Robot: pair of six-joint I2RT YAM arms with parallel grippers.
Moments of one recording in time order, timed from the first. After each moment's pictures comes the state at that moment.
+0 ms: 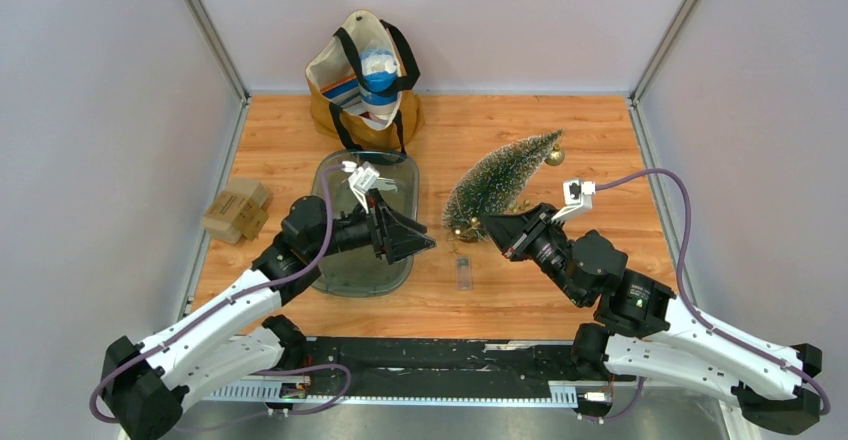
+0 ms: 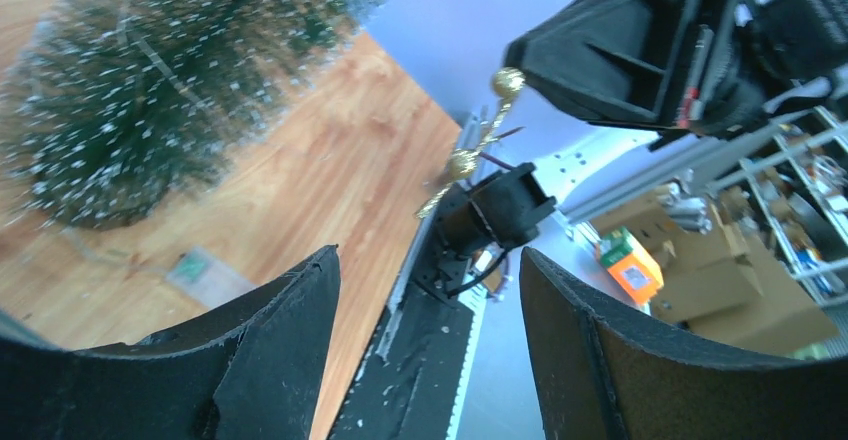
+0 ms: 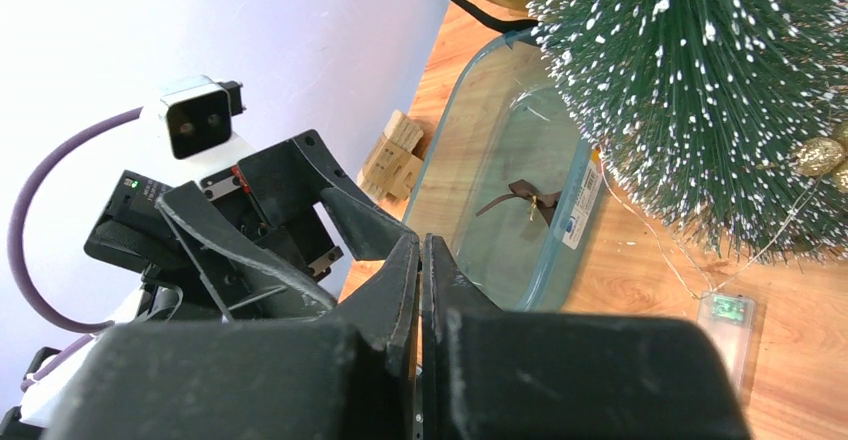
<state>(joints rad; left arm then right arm) -0.71 0.84 0.60 0.20 0.54 -0.69 1.13 0.61 0.73 -0.18 0.50 0.90</state>
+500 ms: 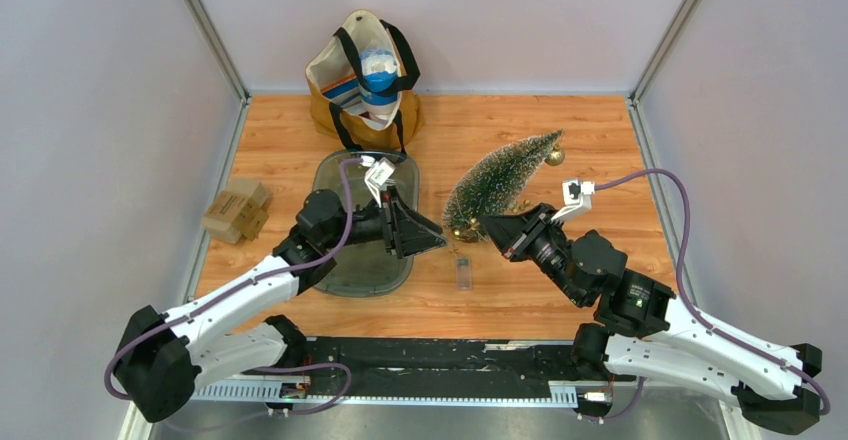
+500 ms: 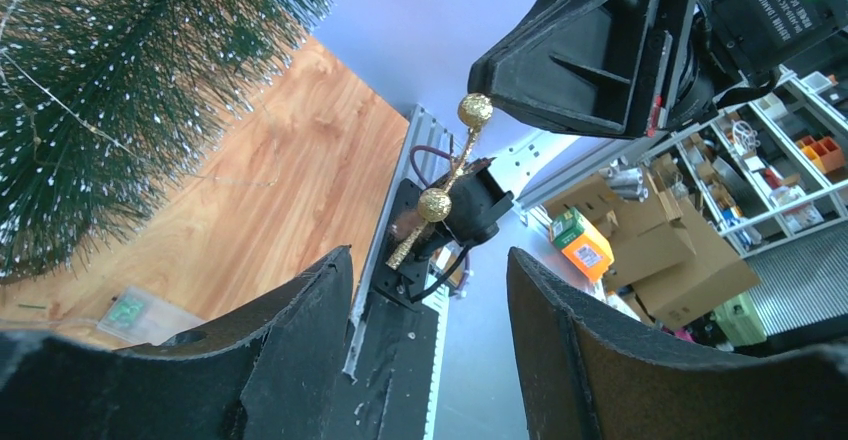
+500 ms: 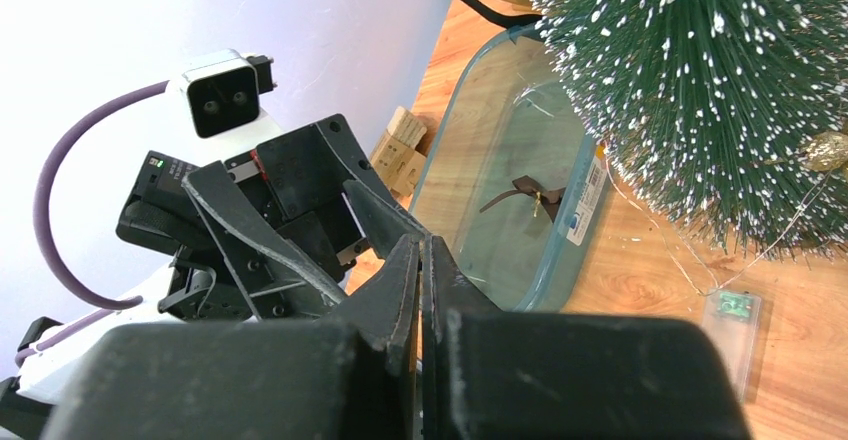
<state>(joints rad) -0.71 1.00 0.60 0.47 0.68 -0.79 1.13 0.61 0.73 -0.19 0.50 0.91</state>
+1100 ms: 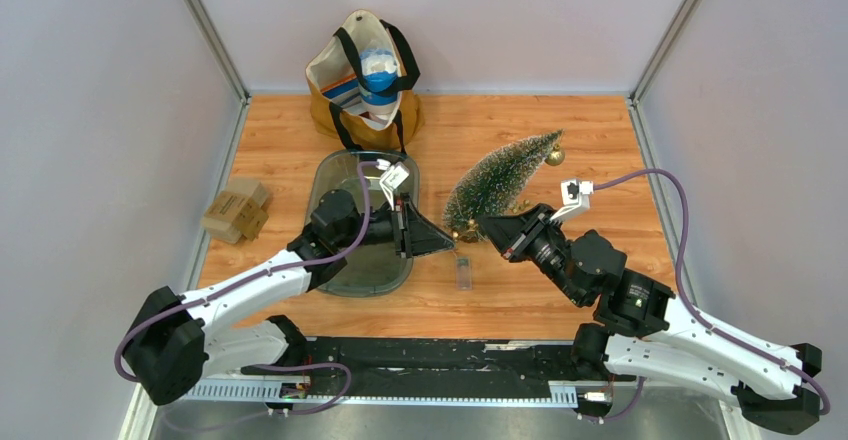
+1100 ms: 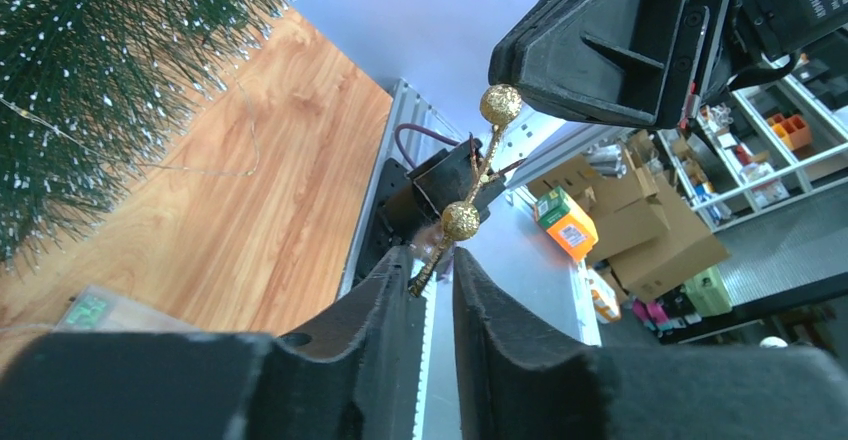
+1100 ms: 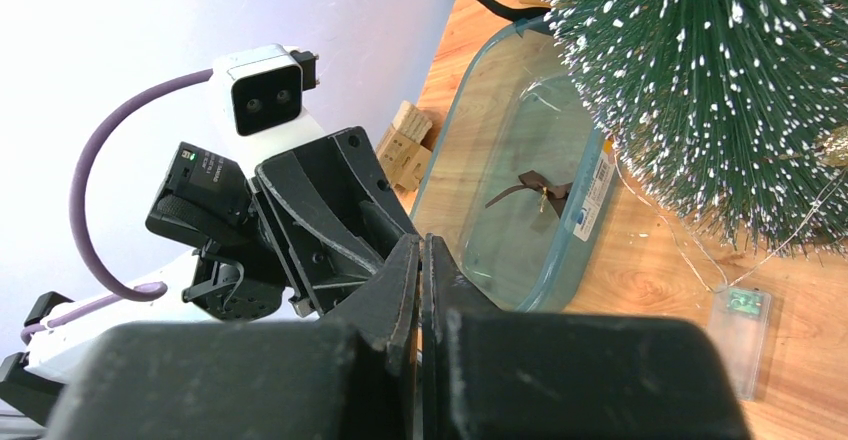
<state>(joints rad) -0.76 1.10 0.60 0.55 0.70 -0.81 1.13 0.61 0.73 -0.18 0.48 0.92</state>
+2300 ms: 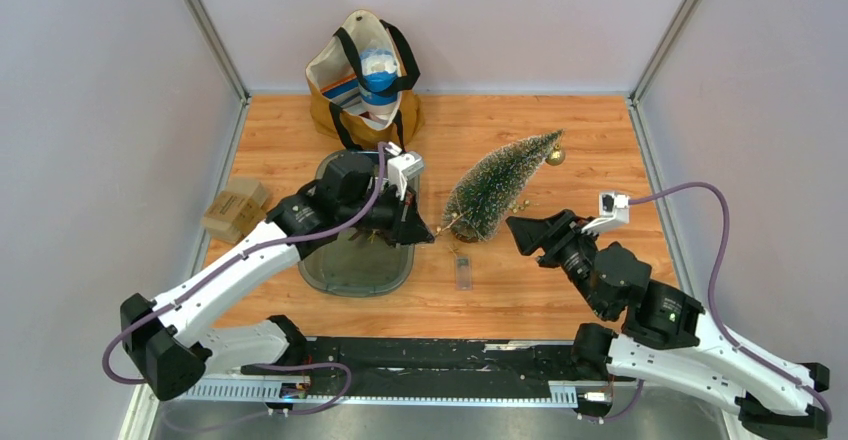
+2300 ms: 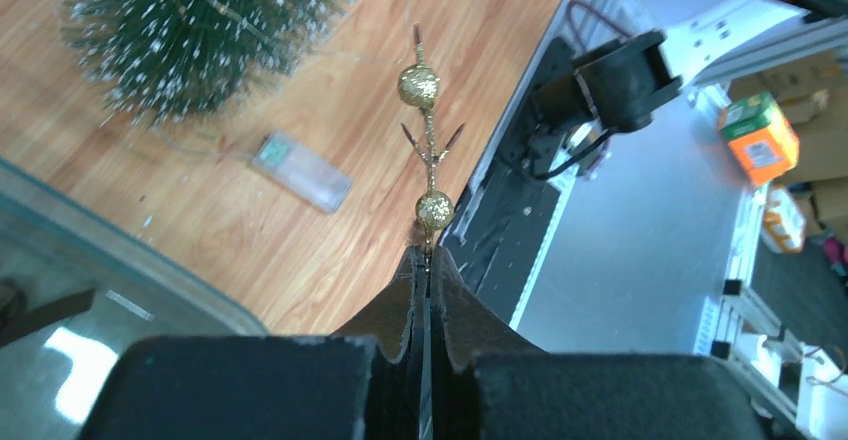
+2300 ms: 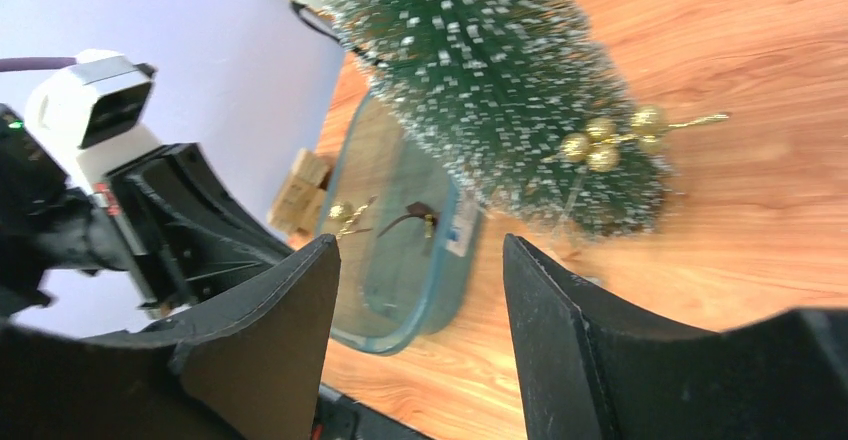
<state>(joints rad) -0.76 1.11 1.01 -0.39 0.56 -0.37 1.12 0.46 0.73 -0.40 0.65 0.88</state>
